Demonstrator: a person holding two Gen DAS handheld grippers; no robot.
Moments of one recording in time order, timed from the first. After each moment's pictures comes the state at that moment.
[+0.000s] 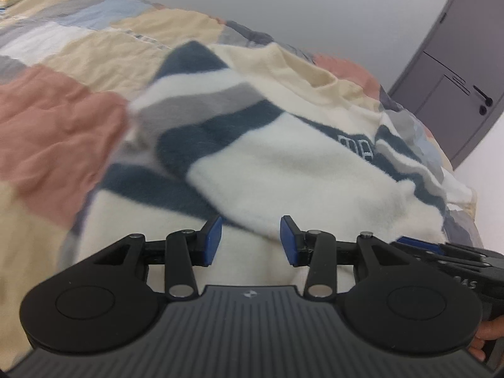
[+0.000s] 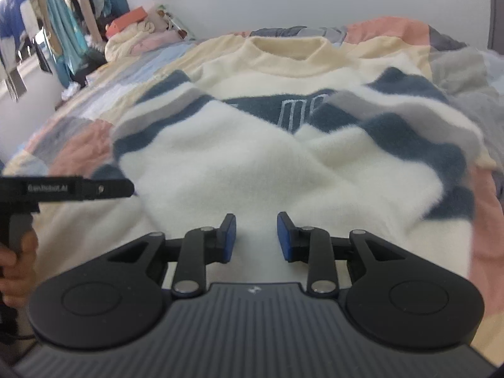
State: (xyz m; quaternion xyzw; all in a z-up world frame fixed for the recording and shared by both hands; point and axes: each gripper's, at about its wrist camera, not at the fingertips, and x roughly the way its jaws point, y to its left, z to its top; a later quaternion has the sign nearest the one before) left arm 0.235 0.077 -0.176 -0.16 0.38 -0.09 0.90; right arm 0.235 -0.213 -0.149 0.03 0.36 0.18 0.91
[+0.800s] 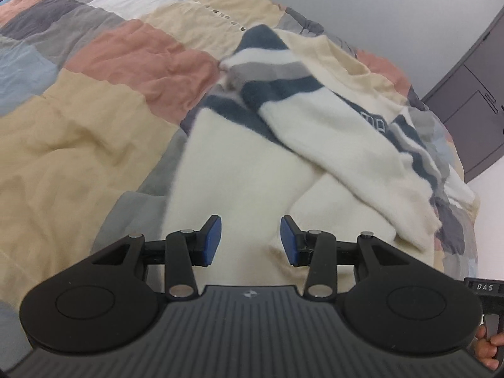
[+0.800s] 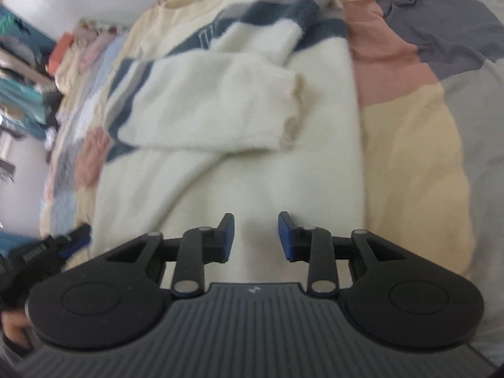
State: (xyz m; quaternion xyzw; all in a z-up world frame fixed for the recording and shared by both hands) left arm 0.113 0.110 -0.128 -0.21 0.45 -0.01 0.87; right arm 0.141 -0.285 -0.135 0.21 0.52 0.09 0.82
